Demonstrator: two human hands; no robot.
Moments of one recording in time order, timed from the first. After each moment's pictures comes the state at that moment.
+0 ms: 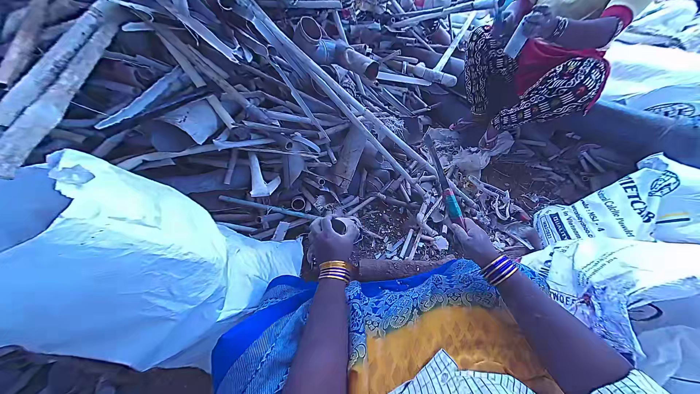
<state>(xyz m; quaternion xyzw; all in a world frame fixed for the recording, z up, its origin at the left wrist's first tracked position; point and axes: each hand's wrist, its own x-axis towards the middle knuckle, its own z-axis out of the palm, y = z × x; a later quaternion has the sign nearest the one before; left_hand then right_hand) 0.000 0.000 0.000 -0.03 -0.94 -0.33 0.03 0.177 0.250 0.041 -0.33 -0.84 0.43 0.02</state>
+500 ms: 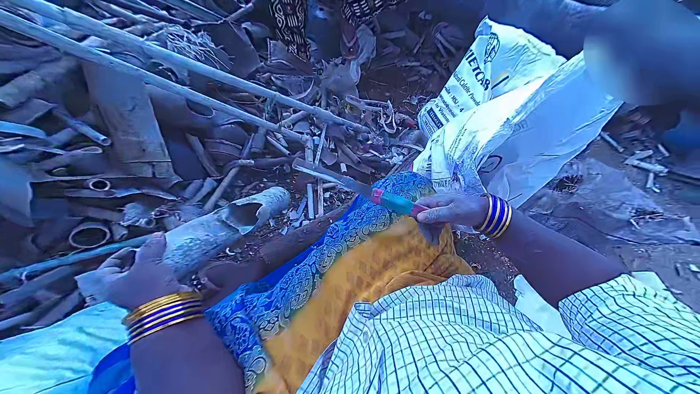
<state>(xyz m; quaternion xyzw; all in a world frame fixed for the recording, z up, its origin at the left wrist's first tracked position) -0.008 -0.008 -0.028 0.03 -0.81 -0.59 -0.05 0.372 0.274 0.071 -0.21 -0.68 0.68 -0.16</state>
